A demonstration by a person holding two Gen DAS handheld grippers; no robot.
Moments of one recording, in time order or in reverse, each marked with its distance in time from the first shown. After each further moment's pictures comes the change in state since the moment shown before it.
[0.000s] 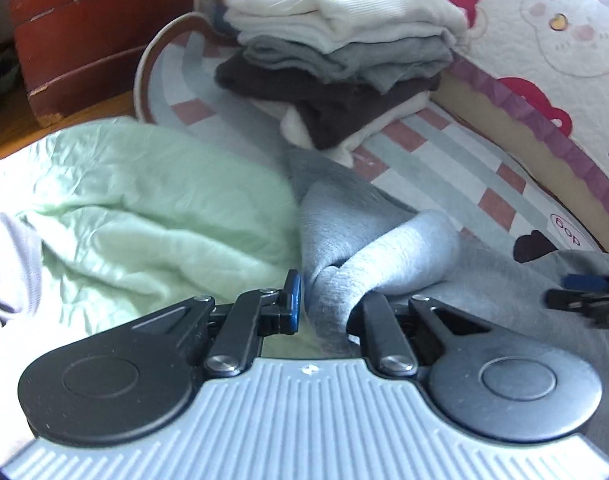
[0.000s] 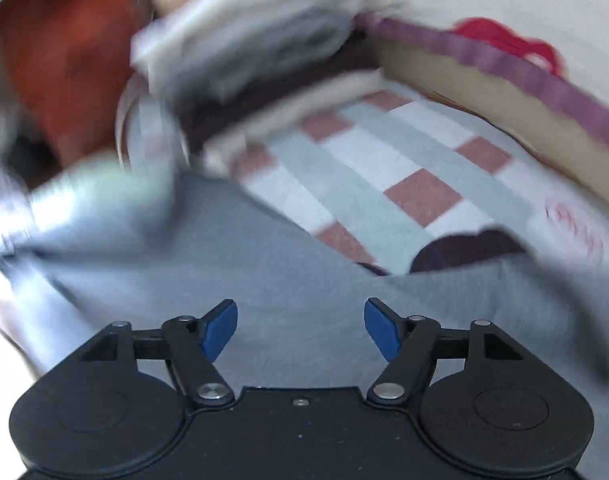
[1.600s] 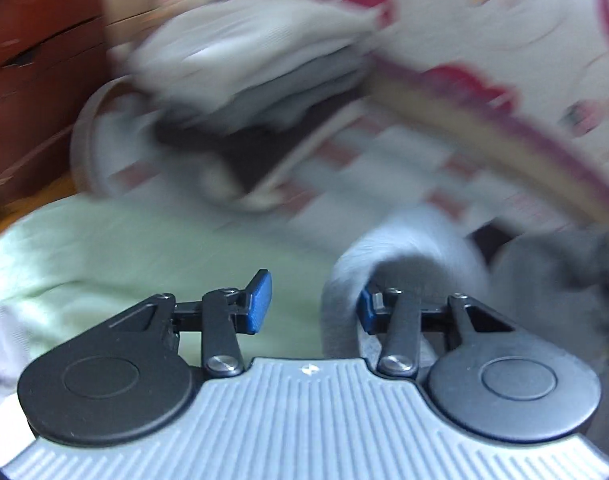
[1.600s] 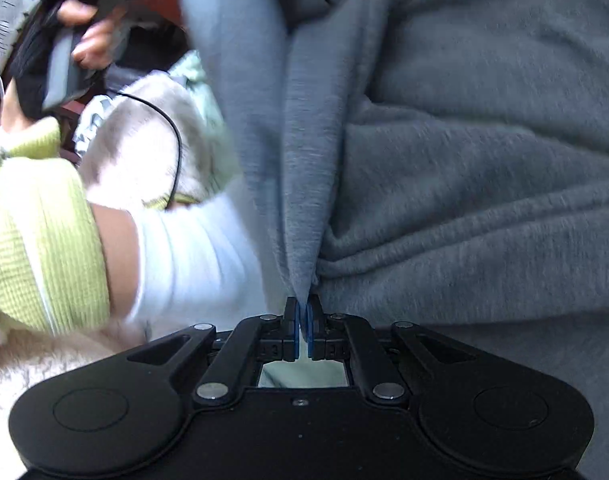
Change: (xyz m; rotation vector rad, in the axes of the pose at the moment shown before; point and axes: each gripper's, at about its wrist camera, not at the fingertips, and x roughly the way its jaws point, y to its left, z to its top) left arm -0.020 -0.088 0.018 0.220 -0.015 0.062; right arm -0.084 0.020 -0.202 0.211 0.367 0.549
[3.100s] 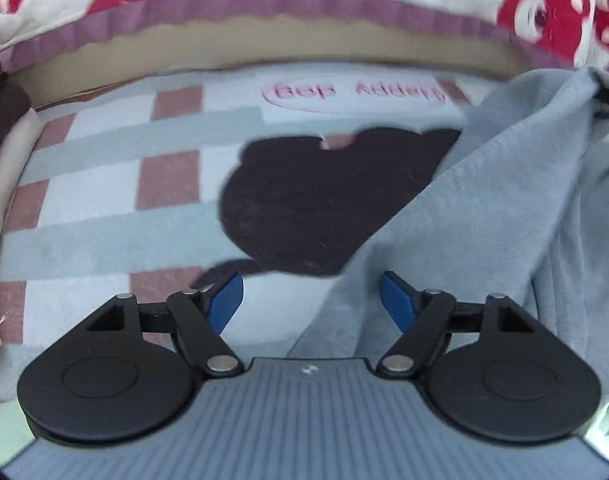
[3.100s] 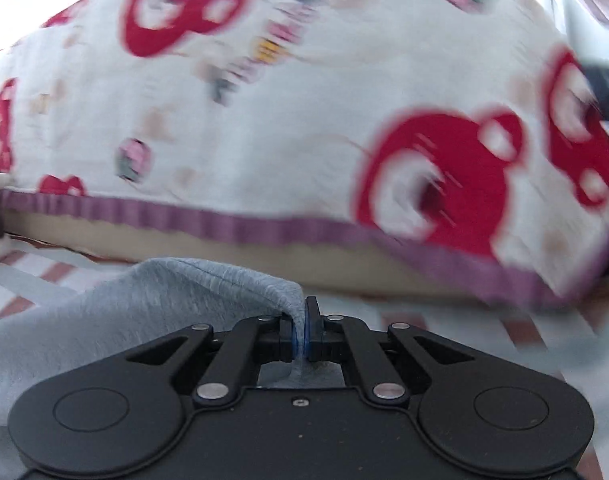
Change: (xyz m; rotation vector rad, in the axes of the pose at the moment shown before) left arm 0.106 -0.233 0.010 0.663 0.232 -0.581; right arm -0.212 -0.101 -0.072 0.418 -1.026 -1.166
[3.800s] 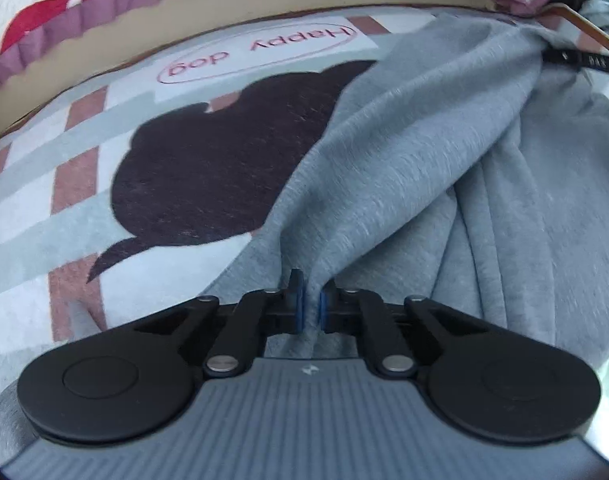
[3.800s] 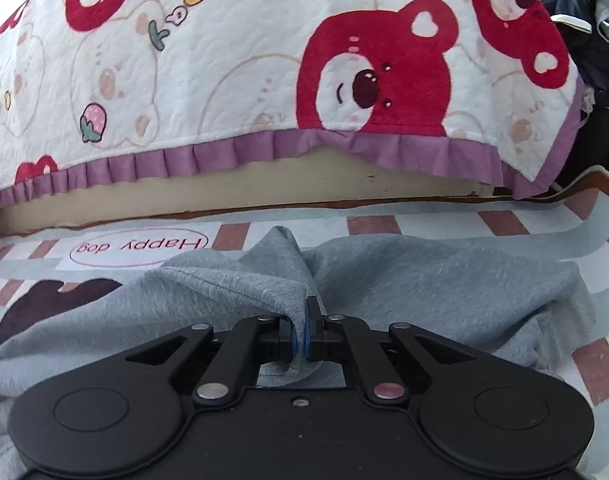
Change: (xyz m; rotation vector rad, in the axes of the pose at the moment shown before) left arm 0.013 -0.076 -0.031 0.197 -0.008 0.009; right arm -0.001 -0.037 -0.051 0.131 0.110 0.007
